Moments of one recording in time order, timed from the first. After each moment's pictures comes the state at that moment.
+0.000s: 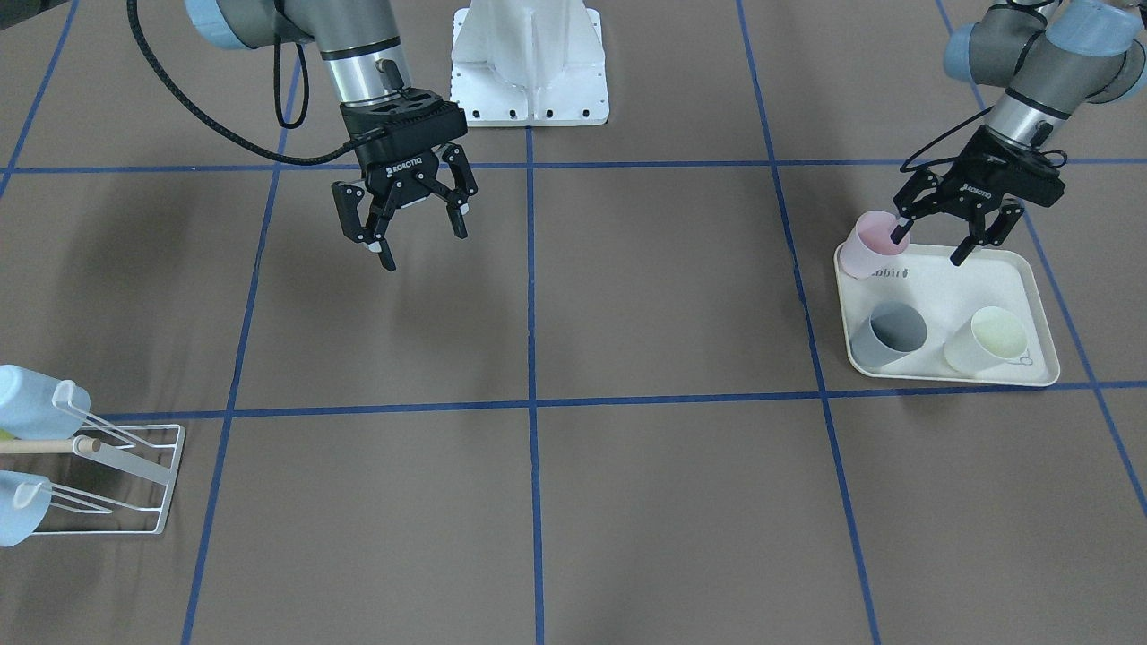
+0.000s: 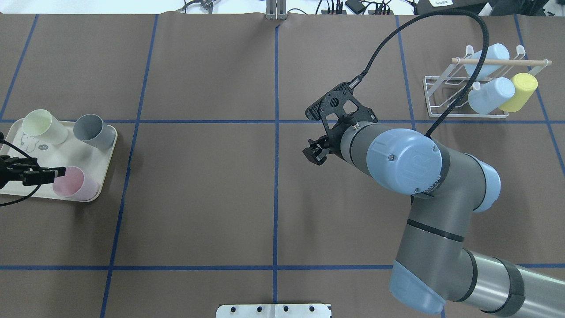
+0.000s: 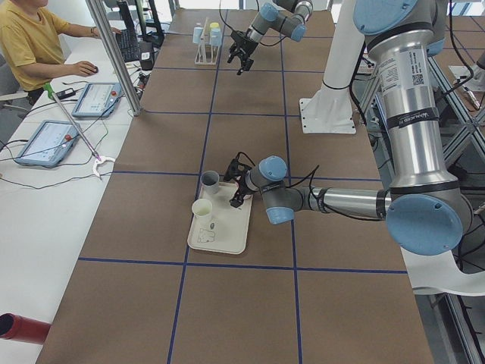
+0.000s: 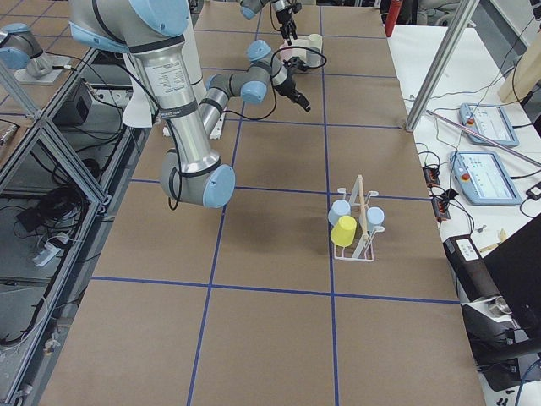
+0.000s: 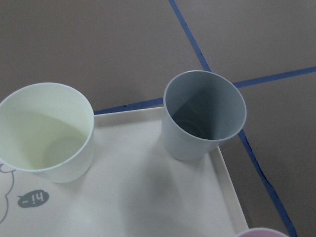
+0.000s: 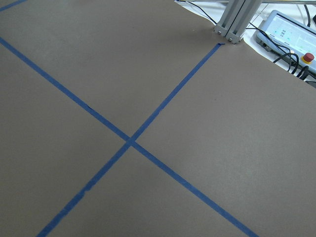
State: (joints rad) left arm -0.77 -1.33 -1.71 -2.81 -1.84 -0.86; right arm 0.47 -1.11 1.98 -1.38 1.39 0.58
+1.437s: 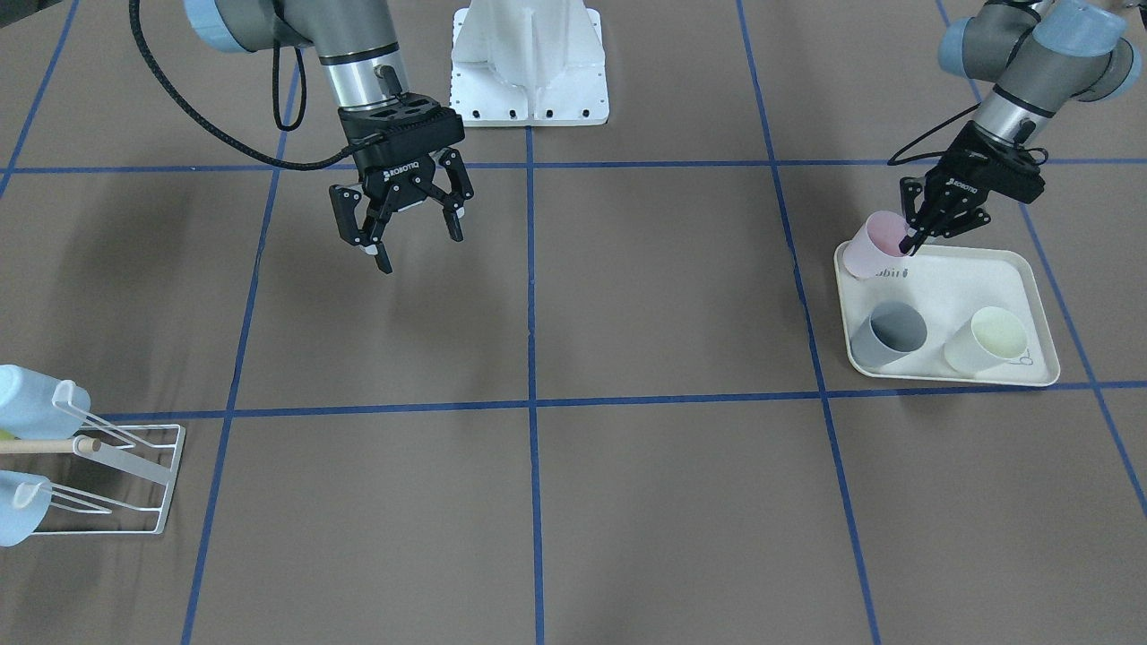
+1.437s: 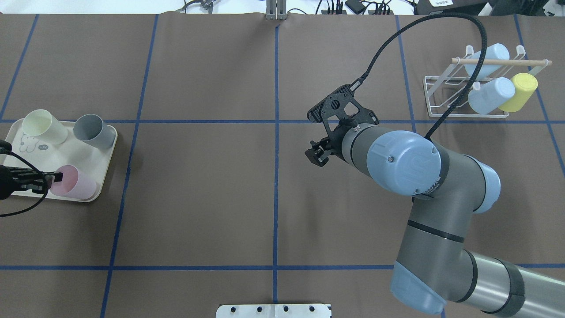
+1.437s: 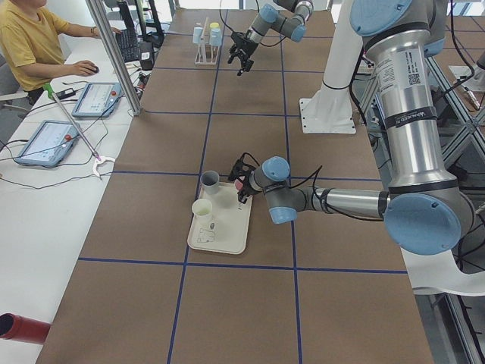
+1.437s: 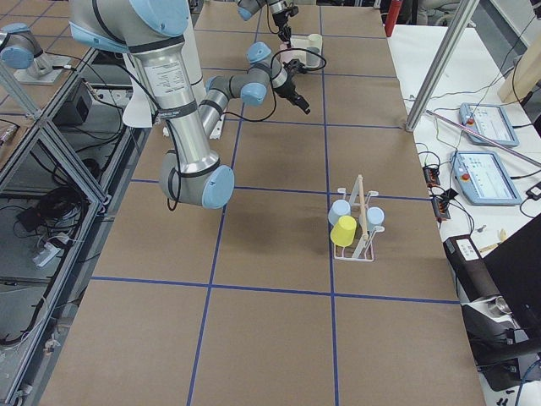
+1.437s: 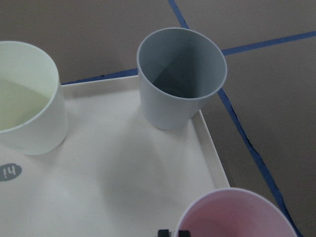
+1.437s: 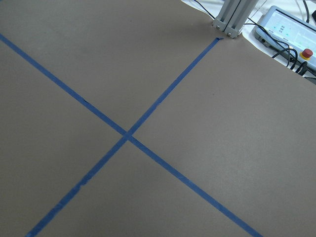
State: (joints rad) left arm -0.75 -1.31 -1.72 -2.82 -1.84 -0.85; right arm 0.46 -1.11 1.98 -1.38 1.38 0.58
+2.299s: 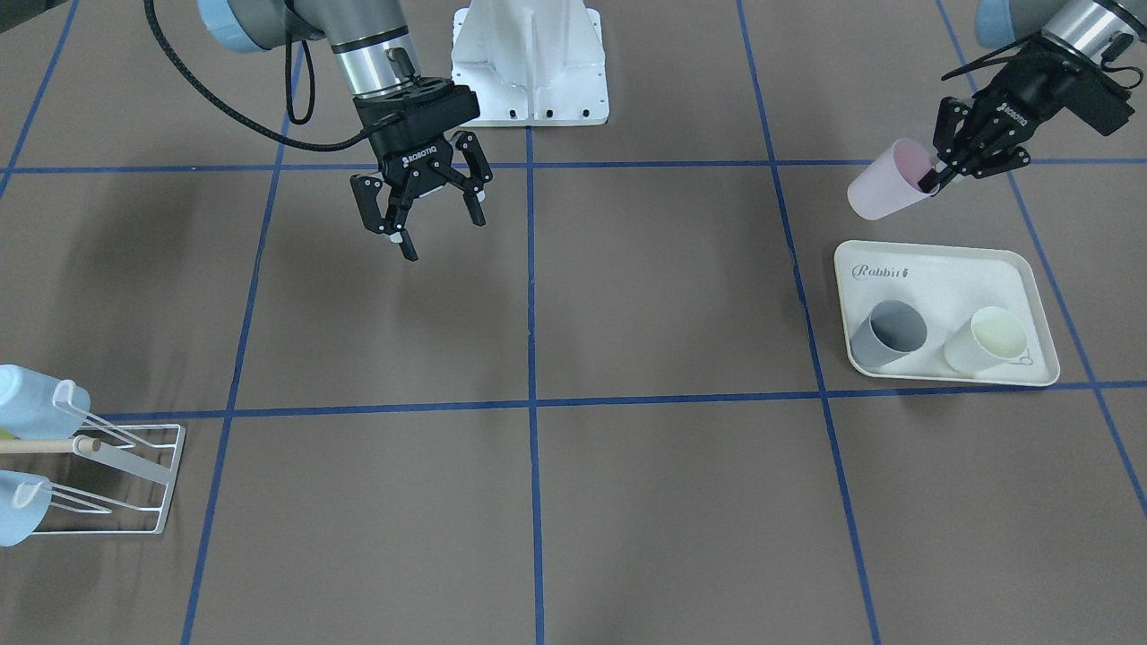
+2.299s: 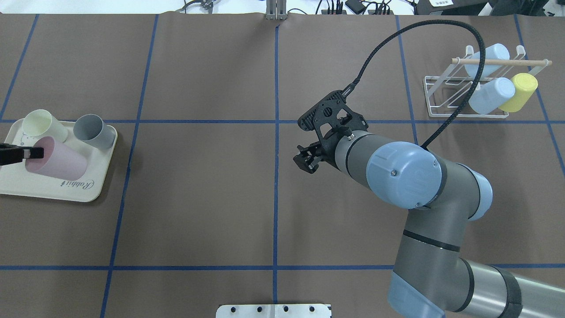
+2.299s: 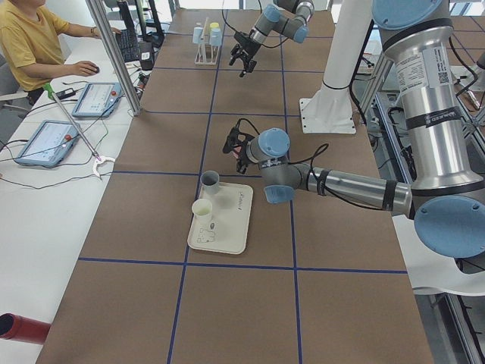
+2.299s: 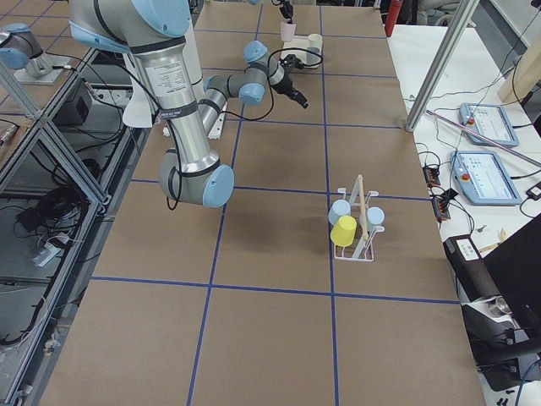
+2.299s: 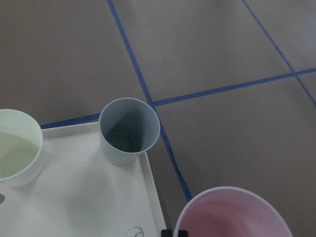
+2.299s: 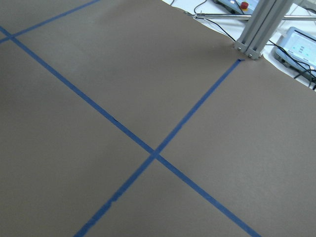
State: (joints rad) left arm -1.00 -1.36 -1.95 -2.76 -2.21 -1.06; right arm 0.42 -1.11 1.98 -1.24 1.37 0.54
